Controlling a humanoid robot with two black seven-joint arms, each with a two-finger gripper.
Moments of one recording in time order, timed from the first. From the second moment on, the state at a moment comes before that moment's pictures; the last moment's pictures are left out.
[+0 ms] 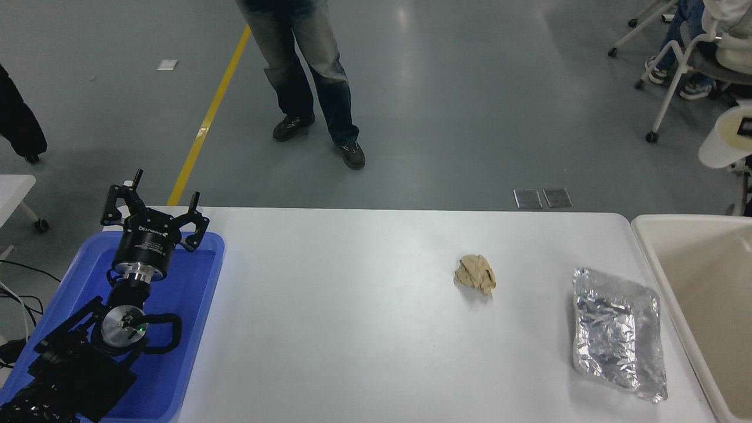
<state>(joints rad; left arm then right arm) -0.52 0.25 -1.00 -0.52 -0.07 -0.60 -0.41 1.24 -0.62 -1.08 0.22 -0.33 0.25 0.04</state>
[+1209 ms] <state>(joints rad) -0.52 0.25 -1.00 -0.52 -0.07 -0.60 -0.41 0.56 -0.45 -0.67 -0.02 -0.30 -0.02 -0.05</state>
